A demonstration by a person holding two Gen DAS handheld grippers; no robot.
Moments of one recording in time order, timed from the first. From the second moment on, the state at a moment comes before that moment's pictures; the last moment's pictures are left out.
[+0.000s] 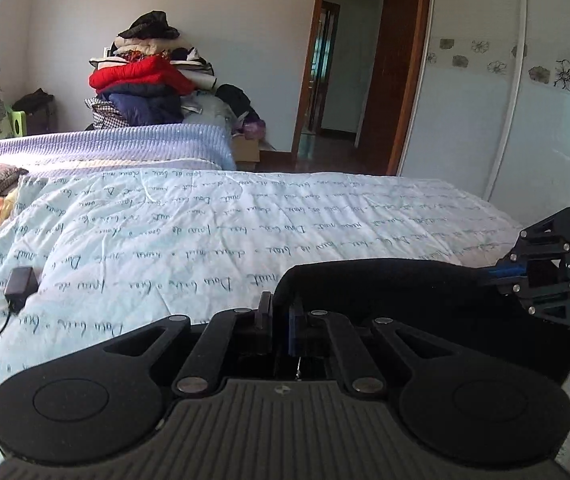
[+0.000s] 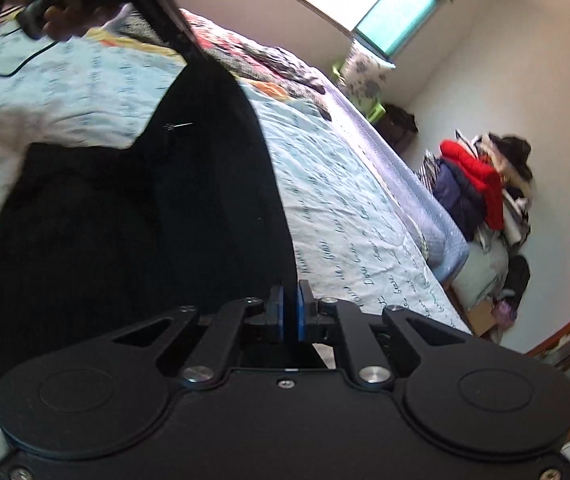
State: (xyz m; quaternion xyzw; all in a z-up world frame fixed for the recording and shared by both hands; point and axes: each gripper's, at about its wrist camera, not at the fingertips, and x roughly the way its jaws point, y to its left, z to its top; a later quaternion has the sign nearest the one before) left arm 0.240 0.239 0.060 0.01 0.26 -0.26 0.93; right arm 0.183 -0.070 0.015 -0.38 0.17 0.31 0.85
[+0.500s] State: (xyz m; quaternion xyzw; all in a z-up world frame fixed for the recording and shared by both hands) left arm 0.124 0.257 -0.018 -0.01 0.32 -0.22 0.92; right arm 0.080 -0.049 -0.046 -0.39 0.22 0.36 0.82
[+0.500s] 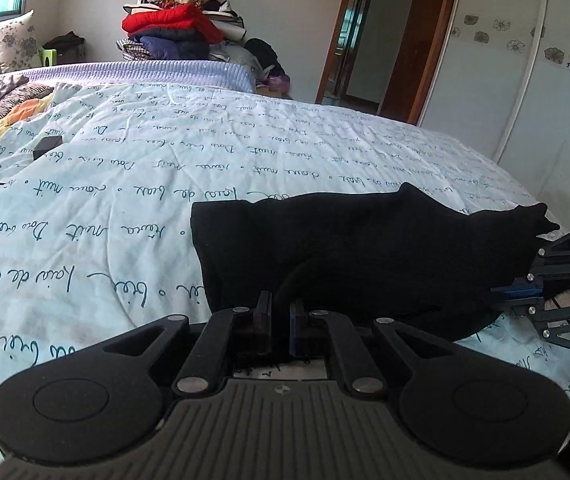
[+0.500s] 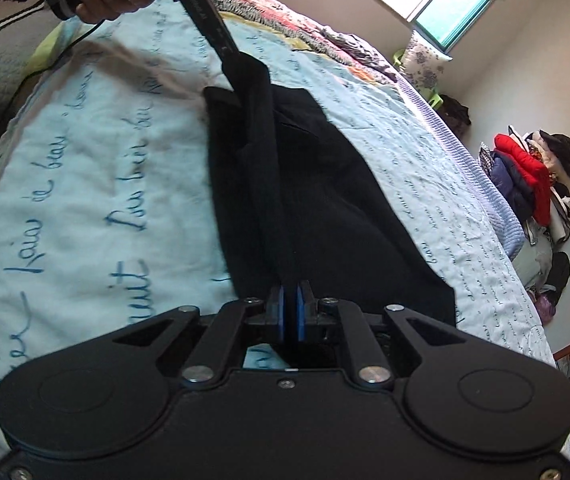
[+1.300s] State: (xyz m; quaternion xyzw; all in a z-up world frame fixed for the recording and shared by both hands) left arm 0.129 0.103 -0.002 -0.02 0.33 -0.23 0.91; right arm 0.043 -0.102 -0.038 -0.28 0.23 0.24 0.90
